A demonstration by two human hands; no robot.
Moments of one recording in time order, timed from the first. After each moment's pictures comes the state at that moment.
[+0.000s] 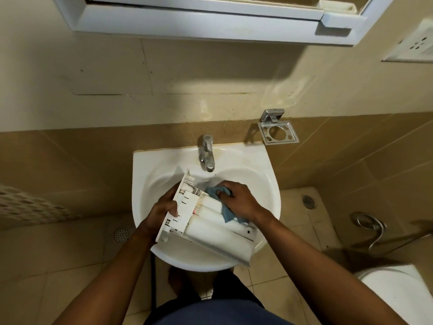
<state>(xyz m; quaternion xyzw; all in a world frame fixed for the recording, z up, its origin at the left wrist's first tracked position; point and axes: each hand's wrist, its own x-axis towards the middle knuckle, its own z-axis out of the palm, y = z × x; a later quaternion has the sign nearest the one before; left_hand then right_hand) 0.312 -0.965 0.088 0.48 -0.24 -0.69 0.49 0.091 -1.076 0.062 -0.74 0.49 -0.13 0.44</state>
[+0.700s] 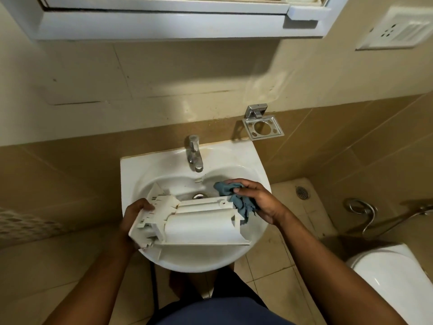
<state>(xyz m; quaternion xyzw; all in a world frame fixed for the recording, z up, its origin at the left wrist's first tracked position) 0.341 -0.954 0.083 0.58 0.00 -0.69 0.44 0.023 -1.077 0.082 -0.46 0.44 -0.23 0.74</state>
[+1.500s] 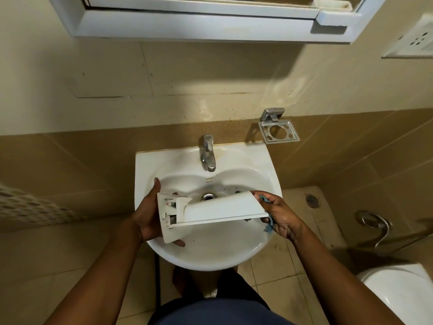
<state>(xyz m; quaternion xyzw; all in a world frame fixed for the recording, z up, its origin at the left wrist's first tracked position) 0.340 -0.959 0.089 0.50 -0.02 -0.79 0.35 0.002 -1.062 0.067 -0.38 0.52 -0.25 0.72</state>
